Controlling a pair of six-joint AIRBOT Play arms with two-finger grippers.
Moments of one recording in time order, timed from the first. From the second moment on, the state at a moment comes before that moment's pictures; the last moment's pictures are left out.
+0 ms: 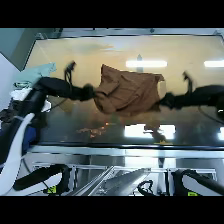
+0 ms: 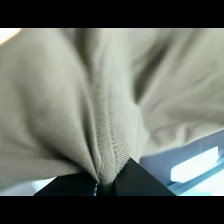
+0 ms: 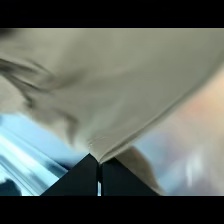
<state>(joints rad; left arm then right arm) -0.19 -1.22 1.20 -2.20 1.05 1.65 -0.13 -1.23 1.02 2.53 -1.23 -1.97</state>
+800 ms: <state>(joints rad) -0.19 -0.76 1.89 -2.00 0.99 1.40 -0.13 -0.87 1.99 2.44 -1.16 -1.96</state>
